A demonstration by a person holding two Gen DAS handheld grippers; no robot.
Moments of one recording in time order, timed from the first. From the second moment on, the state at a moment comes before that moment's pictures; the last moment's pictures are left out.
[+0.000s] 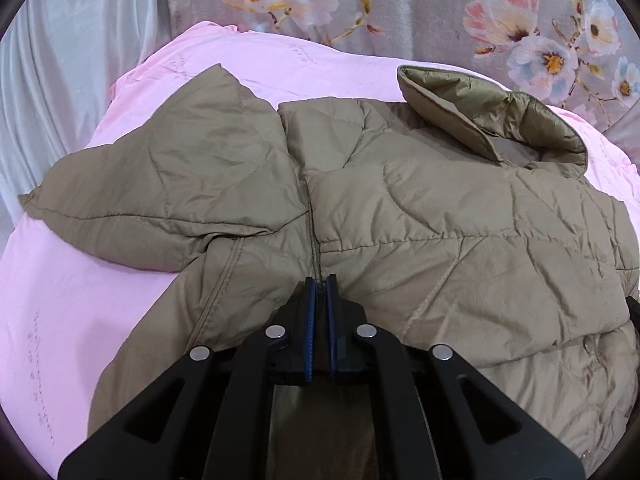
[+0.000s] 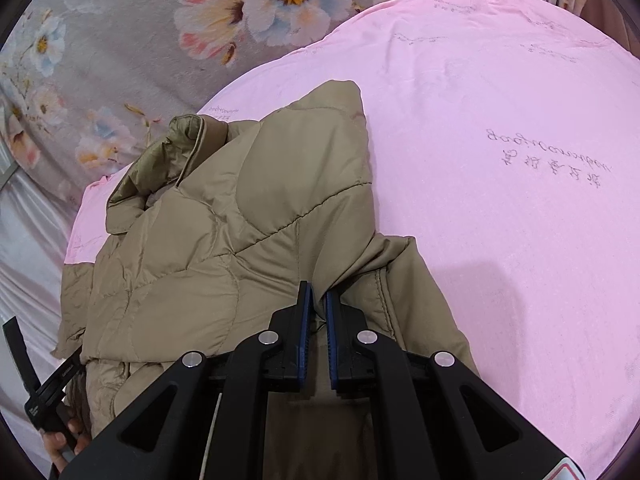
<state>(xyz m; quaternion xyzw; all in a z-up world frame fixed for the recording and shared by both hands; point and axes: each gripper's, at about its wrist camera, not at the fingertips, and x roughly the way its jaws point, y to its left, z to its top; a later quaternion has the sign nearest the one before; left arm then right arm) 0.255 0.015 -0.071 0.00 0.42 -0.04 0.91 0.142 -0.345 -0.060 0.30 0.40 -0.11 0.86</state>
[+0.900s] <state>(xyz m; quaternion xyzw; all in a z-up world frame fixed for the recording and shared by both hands) 0.278 -0.063 -0.069 0.06 0.41 -0.06 0.91 0.212 -0.238 -0.038 0.12 0.43 -0.07 0.89</state>
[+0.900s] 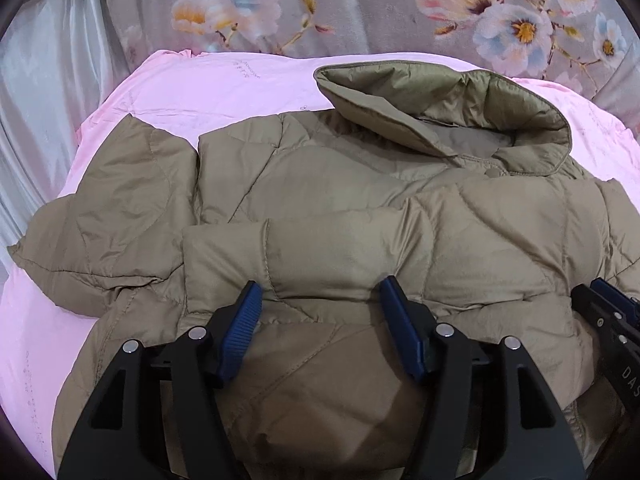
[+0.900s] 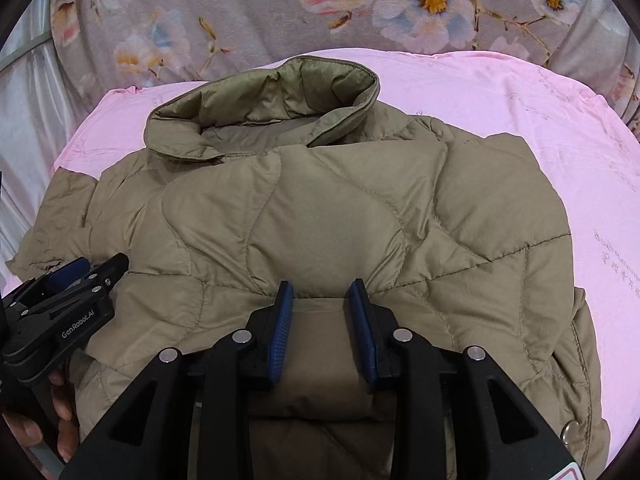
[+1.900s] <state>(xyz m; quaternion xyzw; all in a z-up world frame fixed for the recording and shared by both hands) 0.336 0.394 -0.066 -0.39 0.41 0.15 0.81 0.104 -0.213 -0.024 0.11 0.41 -0.08 0.90</state>
